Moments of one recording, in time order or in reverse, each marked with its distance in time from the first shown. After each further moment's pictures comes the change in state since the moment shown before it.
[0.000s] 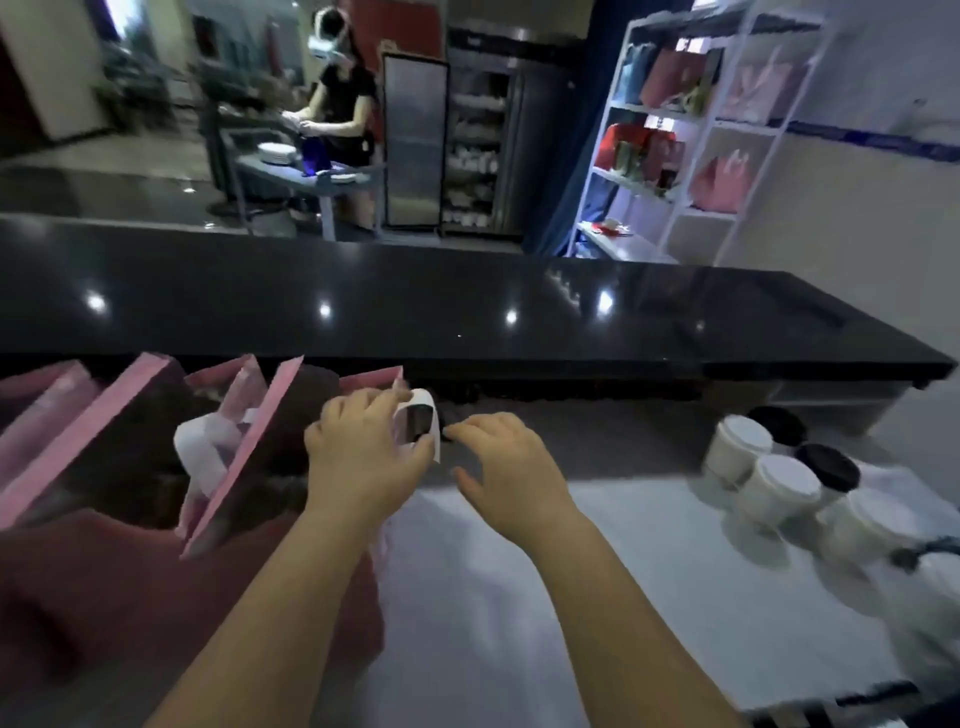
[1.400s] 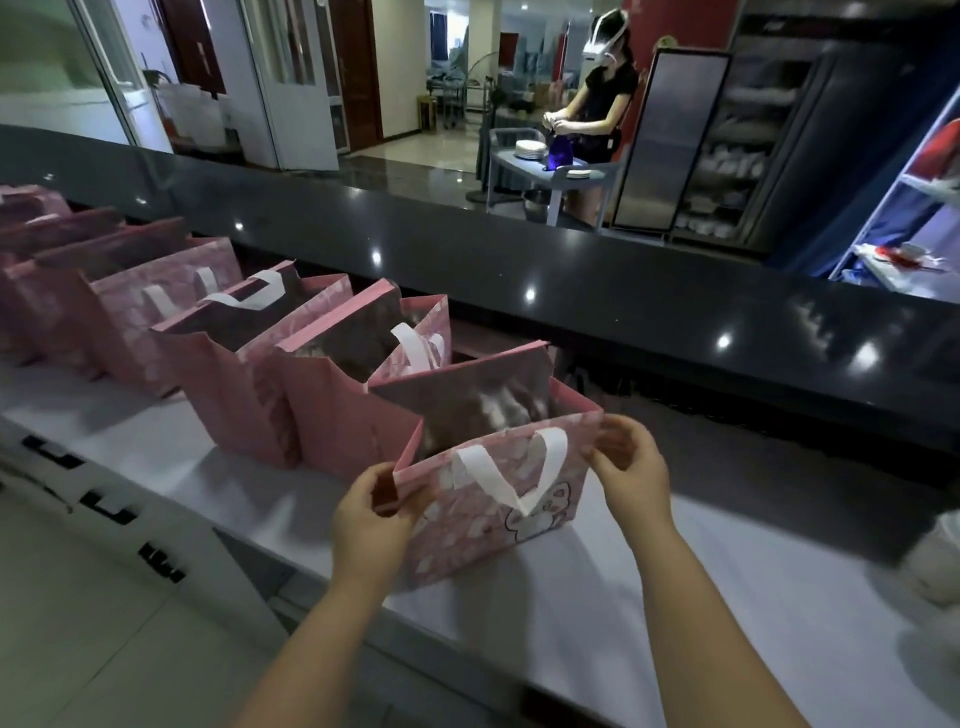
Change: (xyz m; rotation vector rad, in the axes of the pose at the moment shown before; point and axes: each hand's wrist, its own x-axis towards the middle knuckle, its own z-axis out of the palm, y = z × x) left_hand -0.184 -0.027 -0.001 -0.660 0.408 -0.647; right_hand -0.030 0.064 0.051 1.035 0.071 0.301
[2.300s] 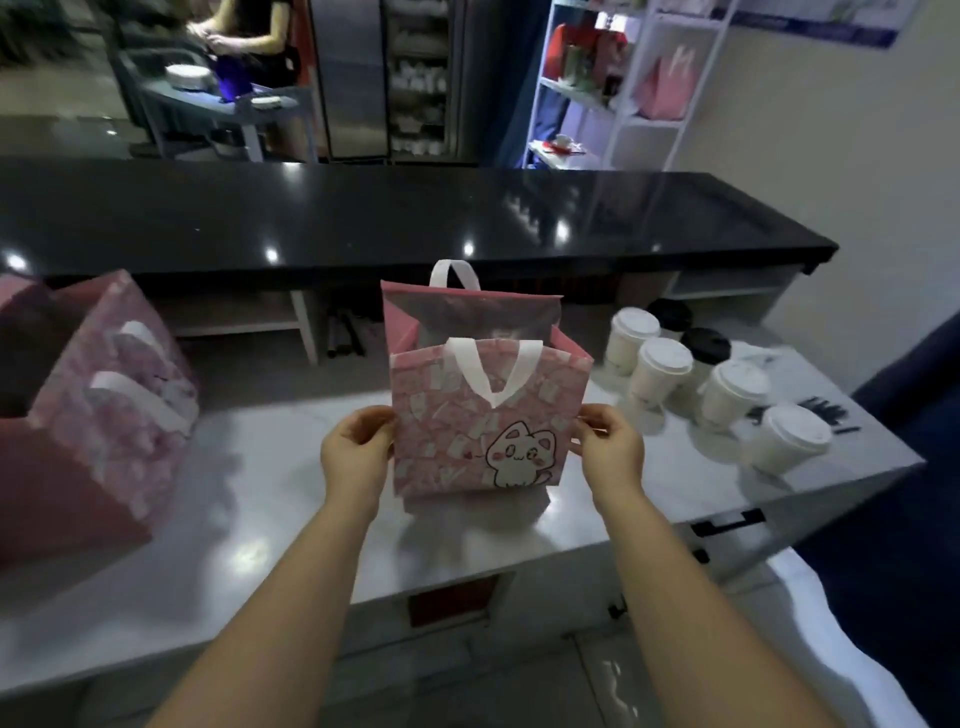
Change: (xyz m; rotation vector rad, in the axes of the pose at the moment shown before) left_hand -0.035 -0.002 0.168 -0.274 -0.554 -0.189; right_hand -0.124 0.054 -0.163 -0.013 0.680 0.299
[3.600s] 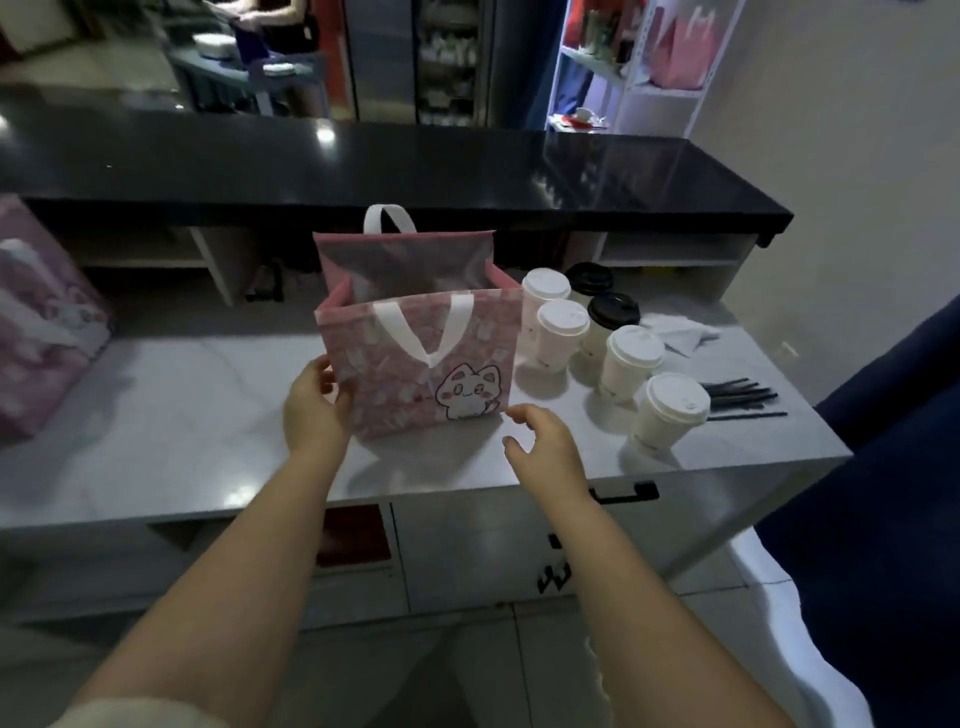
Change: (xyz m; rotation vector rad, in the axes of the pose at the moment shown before) left_hand -0.091 -0.043 0.148 0.569 0.243 0.244; right_hand 0.033 0.052 -0.172 -0.470 -0.440 -0.337
